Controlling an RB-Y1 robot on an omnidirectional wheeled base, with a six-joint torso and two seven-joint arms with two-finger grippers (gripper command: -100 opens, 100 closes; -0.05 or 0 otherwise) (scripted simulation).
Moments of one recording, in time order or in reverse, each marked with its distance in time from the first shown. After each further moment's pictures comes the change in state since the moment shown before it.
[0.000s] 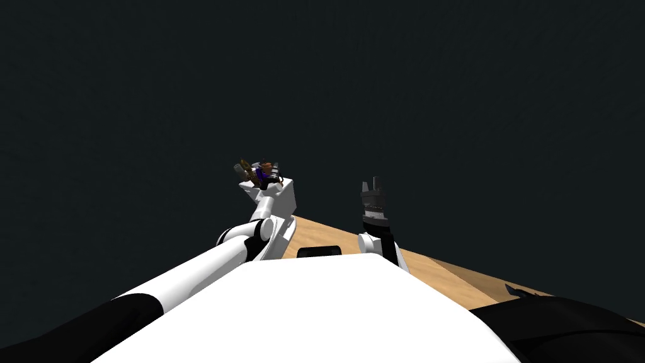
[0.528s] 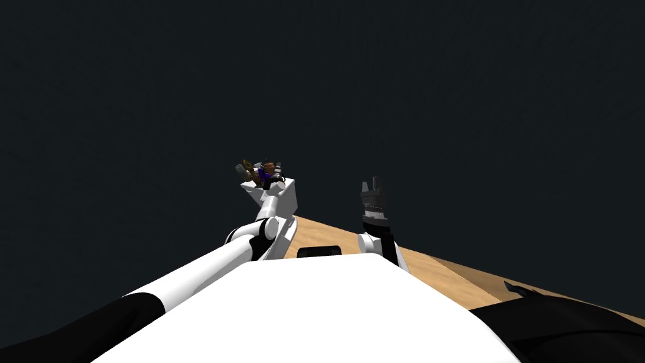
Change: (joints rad) left arm -0.022 -0.076 0.054 -0.029 0.079 0.018 -0.162; right arm 0.000 0.000 0.000 0.000 0.000 0.000 0.000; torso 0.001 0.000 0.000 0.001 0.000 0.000
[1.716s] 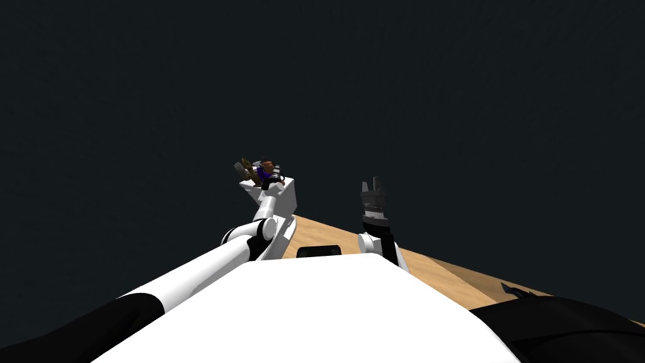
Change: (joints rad) left arm 0.011 0.036 -0.025 0.016 -0.034 -0.011 0.034; right arm 0.000 0.000 0.000 0.000 0.000 0.000 0.000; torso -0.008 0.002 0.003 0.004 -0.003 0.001
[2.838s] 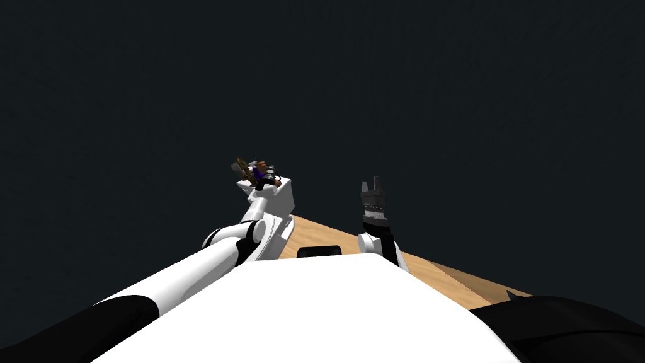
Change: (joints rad) left arm 0.042 0.149 -0.106 0.047 -0.158 -0.030 0.335; right arm 0.000 0.000 0.000 0.000 0.000 0.000 0.000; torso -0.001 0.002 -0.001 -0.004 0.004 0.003
